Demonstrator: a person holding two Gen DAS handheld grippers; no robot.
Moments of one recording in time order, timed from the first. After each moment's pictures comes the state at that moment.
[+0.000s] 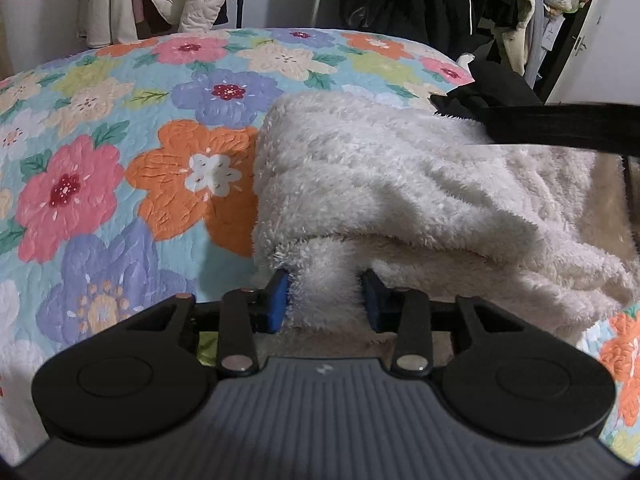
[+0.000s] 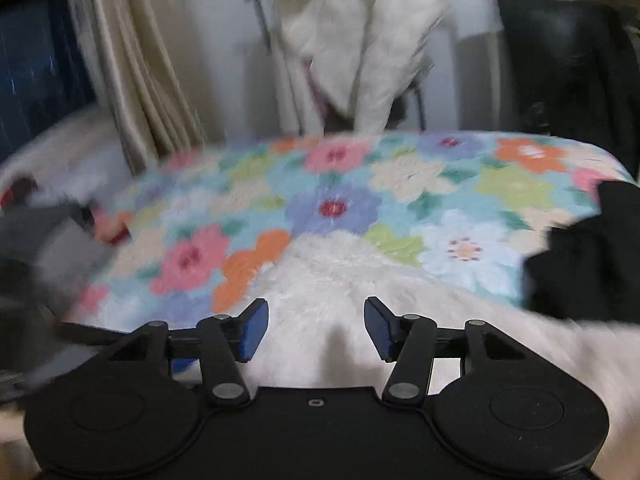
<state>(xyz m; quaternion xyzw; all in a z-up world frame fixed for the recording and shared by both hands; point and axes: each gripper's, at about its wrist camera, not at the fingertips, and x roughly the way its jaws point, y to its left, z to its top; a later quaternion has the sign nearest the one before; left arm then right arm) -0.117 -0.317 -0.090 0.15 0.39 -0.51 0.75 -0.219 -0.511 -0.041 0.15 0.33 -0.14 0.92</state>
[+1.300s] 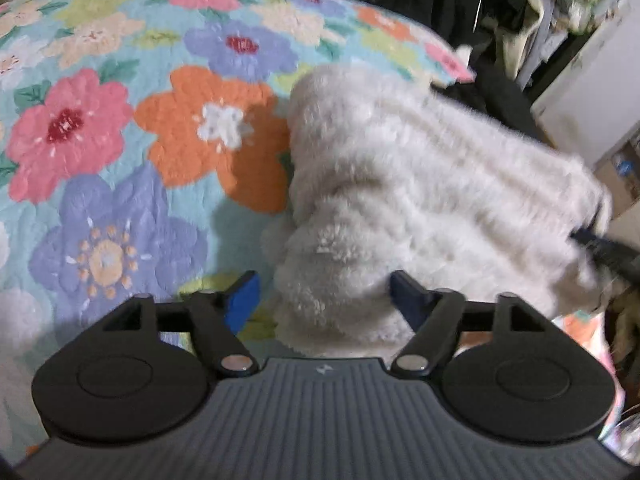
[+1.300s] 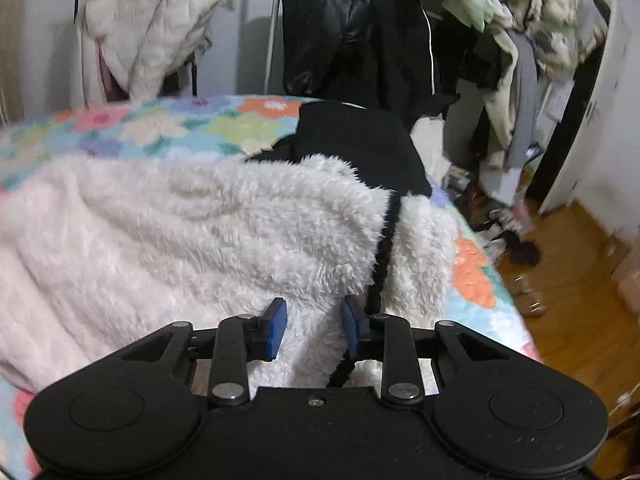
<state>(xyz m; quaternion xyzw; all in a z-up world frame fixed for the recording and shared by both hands) -0.084 -0.297 -0.101 0.11 0.49 -0.51 0.70 -0.415 -0.512 -0.056 0.12 0.33 -0.44 0.83</state>
